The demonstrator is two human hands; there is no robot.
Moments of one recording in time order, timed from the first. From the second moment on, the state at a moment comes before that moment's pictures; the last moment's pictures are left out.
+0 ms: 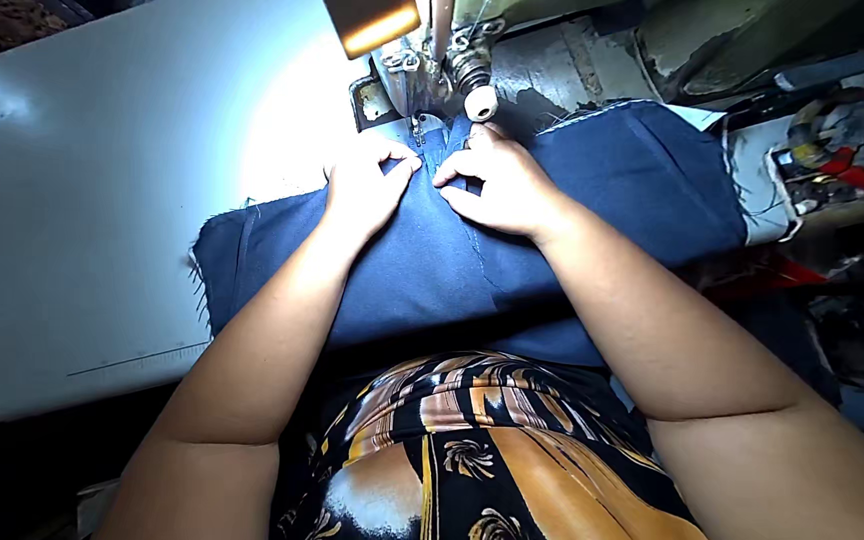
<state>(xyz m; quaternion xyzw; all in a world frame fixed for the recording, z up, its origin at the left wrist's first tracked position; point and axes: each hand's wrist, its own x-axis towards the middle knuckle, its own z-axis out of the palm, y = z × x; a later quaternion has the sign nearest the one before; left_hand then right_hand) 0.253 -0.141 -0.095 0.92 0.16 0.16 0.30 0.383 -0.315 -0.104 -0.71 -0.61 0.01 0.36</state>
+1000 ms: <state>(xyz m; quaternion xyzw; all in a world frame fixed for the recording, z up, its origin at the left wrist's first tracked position) 0.250 -0.157 -0.093 0.98 0.05 0.19 0.04 0.383 -0.315 -0.107 -0.71 -0.61 0.00 0.36</state>
